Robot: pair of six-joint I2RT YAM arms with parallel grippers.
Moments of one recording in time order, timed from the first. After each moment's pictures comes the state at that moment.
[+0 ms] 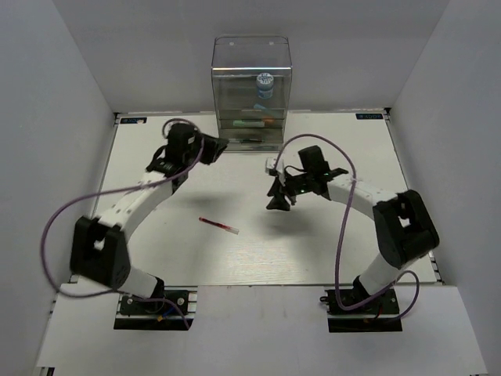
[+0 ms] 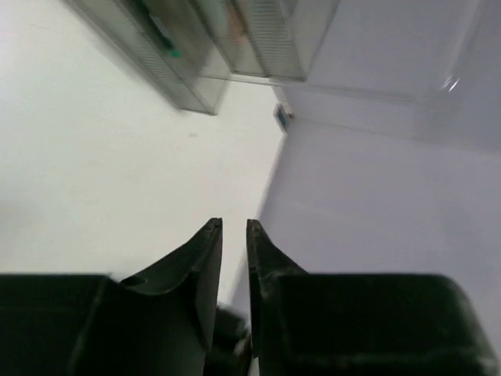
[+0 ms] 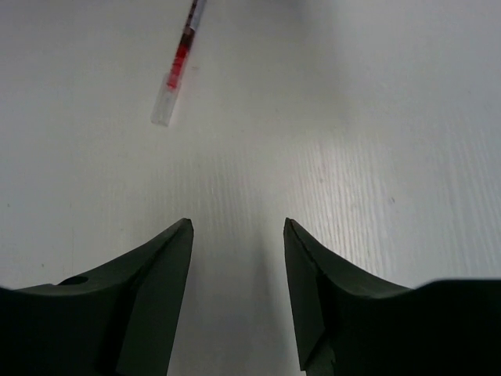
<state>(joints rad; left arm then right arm) -0.37 1.57 1.17 -0.04 0.08 -1.41 0.45 1.61 0.96 -0.19 -0.88 -0.64</state>
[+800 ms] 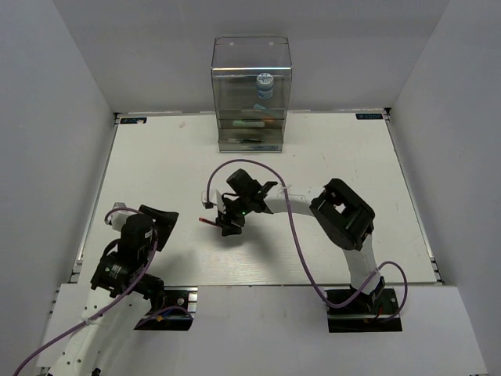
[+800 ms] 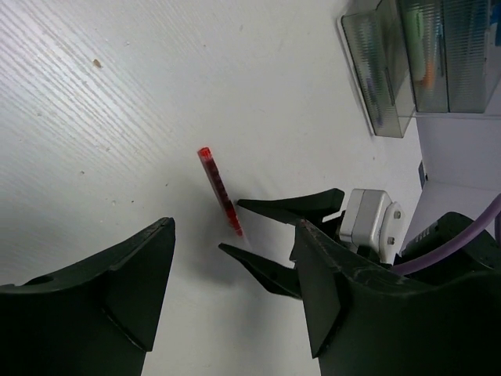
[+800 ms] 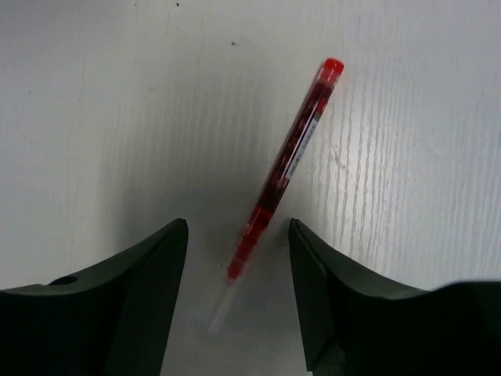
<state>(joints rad) -0.35 0.36 0.53 -0.78 -0.30 -1.25 0.92 2.04 1.30 -0.18 -0.62 -0.54</state>
